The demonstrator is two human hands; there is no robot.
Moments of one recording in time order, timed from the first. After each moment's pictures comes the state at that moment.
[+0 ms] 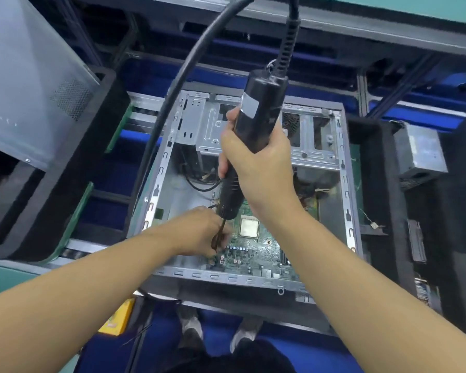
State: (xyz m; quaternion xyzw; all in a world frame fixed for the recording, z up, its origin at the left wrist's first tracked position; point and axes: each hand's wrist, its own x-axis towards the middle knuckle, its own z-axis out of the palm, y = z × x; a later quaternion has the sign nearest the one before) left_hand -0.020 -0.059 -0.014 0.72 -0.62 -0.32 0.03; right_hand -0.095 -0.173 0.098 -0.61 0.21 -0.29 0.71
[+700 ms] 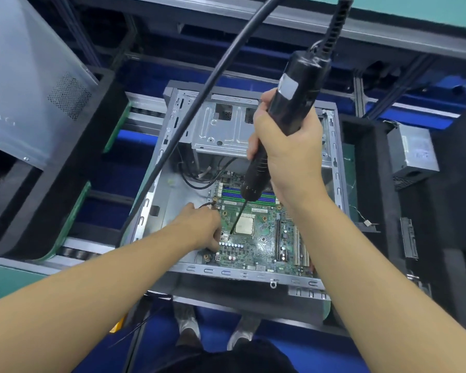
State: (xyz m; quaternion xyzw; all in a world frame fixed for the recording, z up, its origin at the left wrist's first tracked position) left_hand -0.035 -0.081 -0.032 0.79 -0.54 -0.29 -0.10; right_hand -0.115 -0.208 0.109 -0.61 0.23 -0.35 0.67
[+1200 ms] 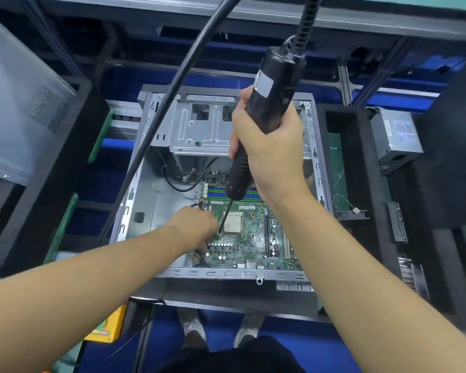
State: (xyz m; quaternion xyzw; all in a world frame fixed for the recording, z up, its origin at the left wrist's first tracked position) left_hand -0.039 -0.096 -0.036 0.71 -0.63 -0.23 -0.21; right_hand -0.124 -0.214 0.106 -0.60 0.22 -0.38 0.67
